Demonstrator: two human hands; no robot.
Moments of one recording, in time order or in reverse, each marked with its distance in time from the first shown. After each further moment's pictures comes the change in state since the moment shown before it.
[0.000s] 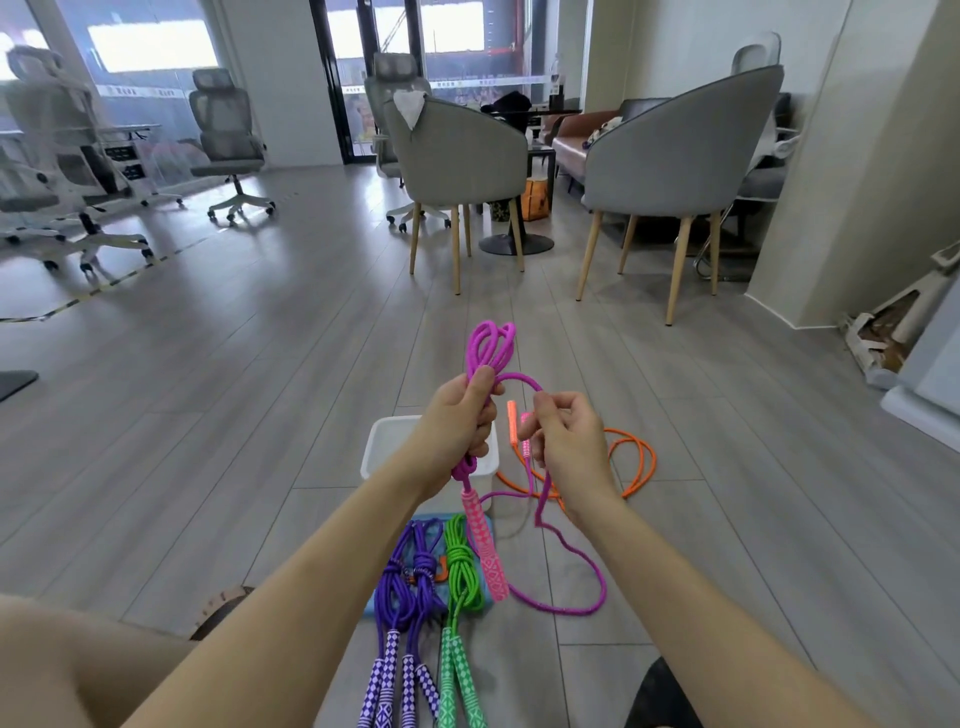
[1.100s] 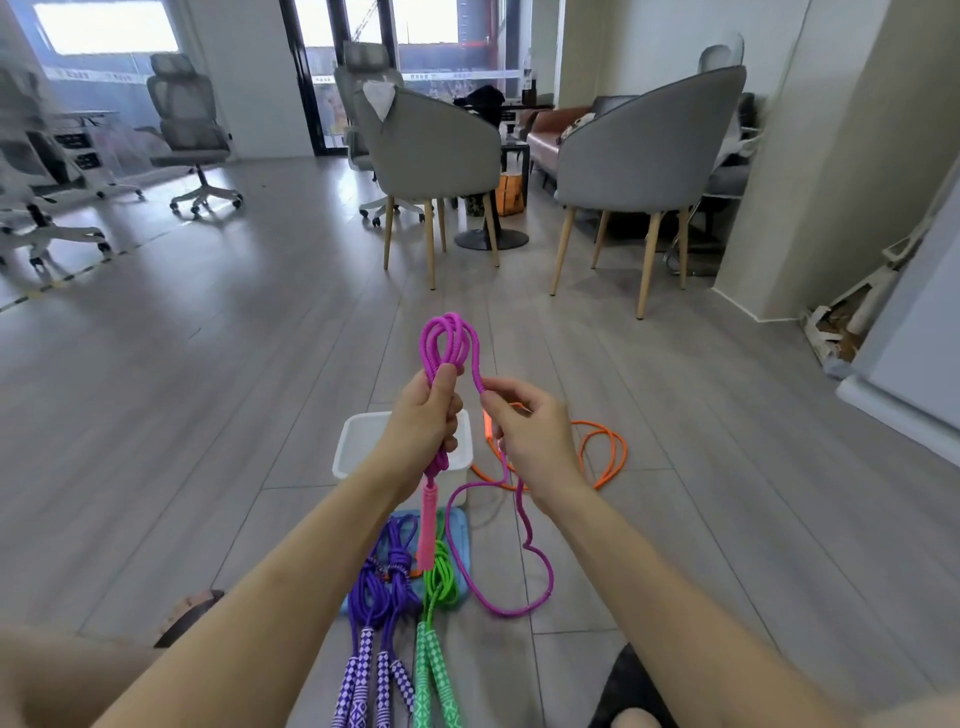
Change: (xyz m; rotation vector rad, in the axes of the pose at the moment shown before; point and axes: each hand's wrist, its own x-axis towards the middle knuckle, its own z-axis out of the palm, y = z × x) left_hand 0.004 -0.010 0.005 0.043 0.136 0.036; right_hand -0.005 -0.020 0.004 -0.117 -0.059 -0.047
